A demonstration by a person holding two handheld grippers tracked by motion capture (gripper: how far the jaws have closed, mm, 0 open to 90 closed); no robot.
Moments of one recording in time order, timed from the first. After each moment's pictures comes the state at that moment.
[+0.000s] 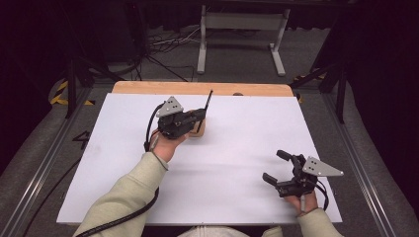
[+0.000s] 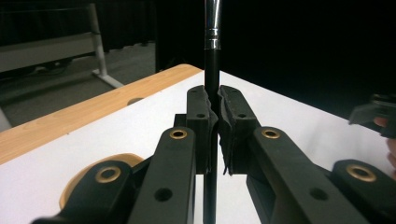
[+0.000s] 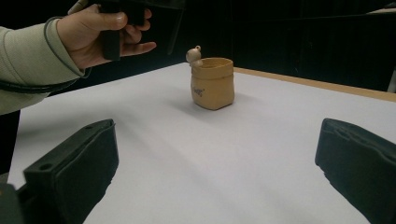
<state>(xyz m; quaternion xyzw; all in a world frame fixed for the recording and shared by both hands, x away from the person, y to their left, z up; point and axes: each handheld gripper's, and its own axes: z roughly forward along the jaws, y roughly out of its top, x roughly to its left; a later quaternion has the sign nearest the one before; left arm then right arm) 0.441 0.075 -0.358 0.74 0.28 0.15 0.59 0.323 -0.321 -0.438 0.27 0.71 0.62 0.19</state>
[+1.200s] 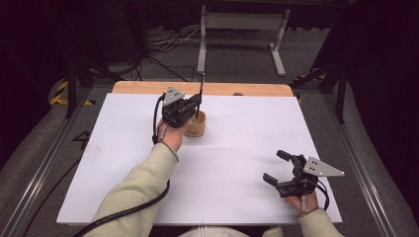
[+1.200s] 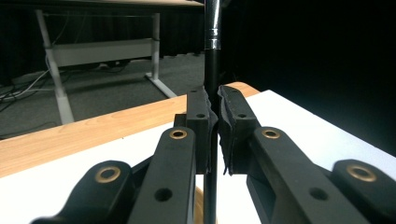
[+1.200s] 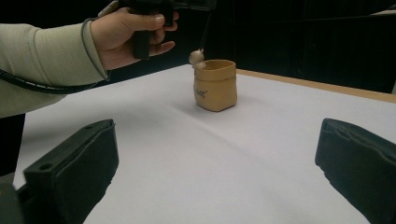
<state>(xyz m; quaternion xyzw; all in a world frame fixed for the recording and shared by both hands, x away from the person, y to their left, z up) 0.475 0.065 -0.361 0.69 0.38 0.21 0.58 0.322 -0.322 -0.438 0.27 0.71 0.63 0.19</state>
